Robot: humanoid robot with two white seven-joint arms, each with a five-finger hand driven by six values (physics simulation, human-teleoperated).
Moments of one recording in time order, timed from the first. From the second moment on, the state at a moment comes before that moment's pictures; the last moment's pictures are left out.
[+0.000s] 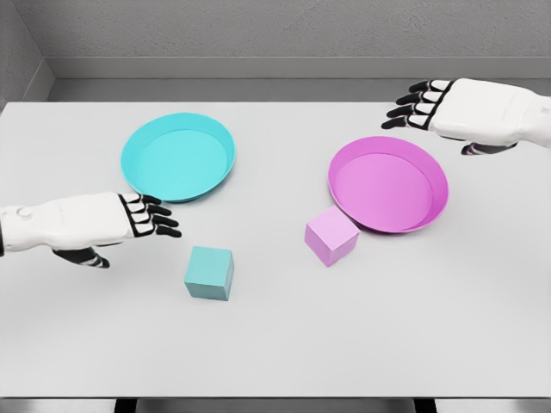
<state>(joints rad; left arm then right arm) -0.60 1.18 -0.87 -1.76 -0.31 -0.61 -0.27 -0.70 -0.94 0.48 -1.67 0.43 -0.61 0.61</state>
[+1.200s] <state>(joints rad) -0.66 0.84 -0.91 -1.76 -0.51 -0.61 -0.52 -0.76 -0.83 0.80 -1.76 0.44 -0.61 0.61</state>
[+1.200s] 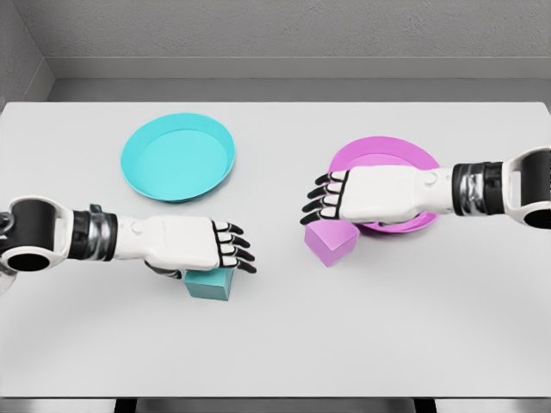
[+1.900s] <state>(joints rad) -0.66 0.84 -0.93 -1.76 -0.53 -0.61 -0.52 -0.73 -0.77 0.86 -1.76 0.49 -0.61 0.61</state>
